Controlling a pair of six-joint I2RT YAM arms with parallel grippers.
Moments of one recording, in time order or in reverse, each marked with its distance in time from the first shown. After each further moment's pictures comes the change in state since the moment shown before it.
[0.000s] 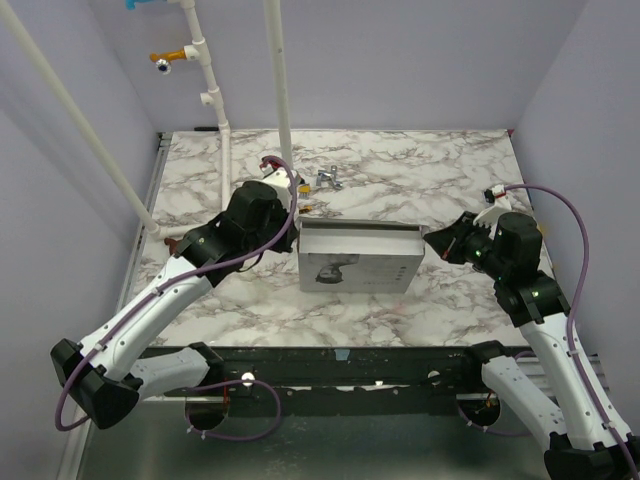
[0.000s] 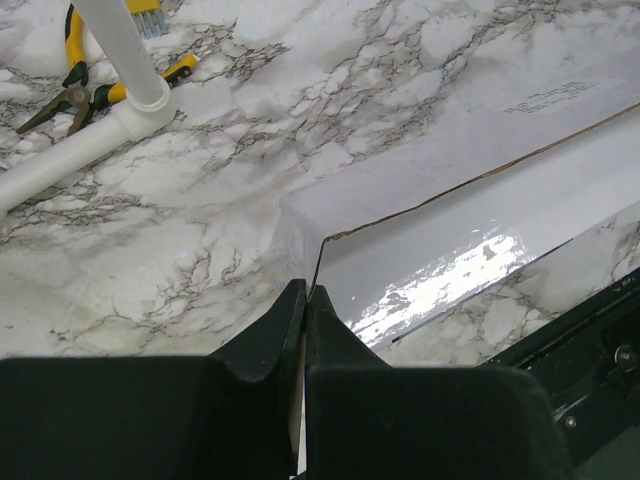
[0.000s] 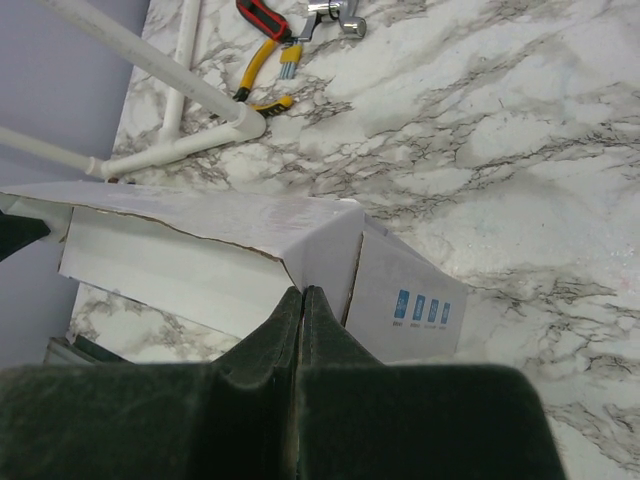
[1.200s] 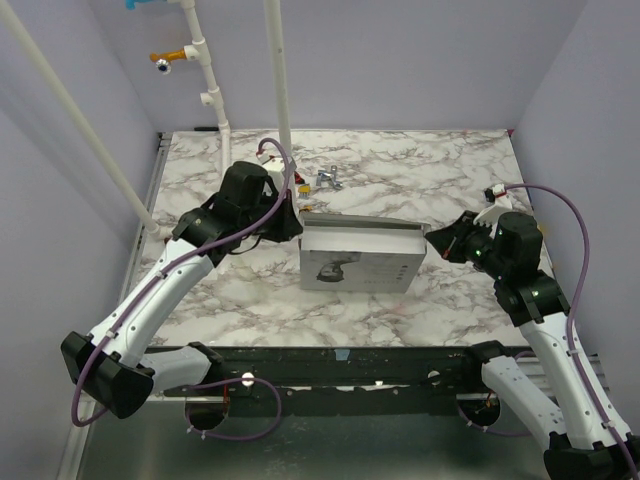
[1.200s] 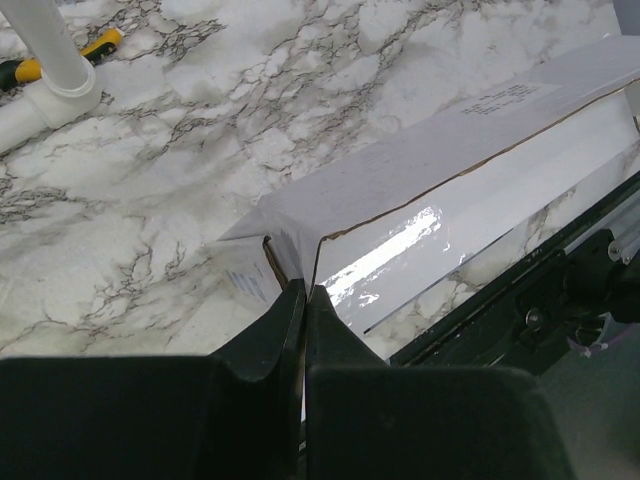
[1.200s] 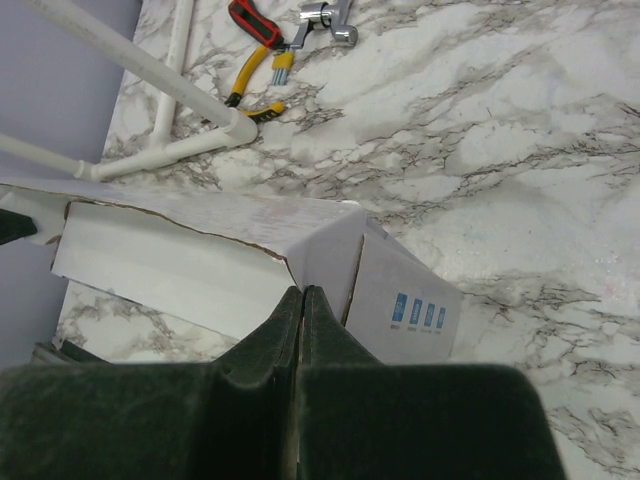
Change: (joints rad) left arm 0.132 0.096 0.103 -0.058 0.276 -0.039; right arm -0.004 0.004 0.000 0.008 0.012 -0.026
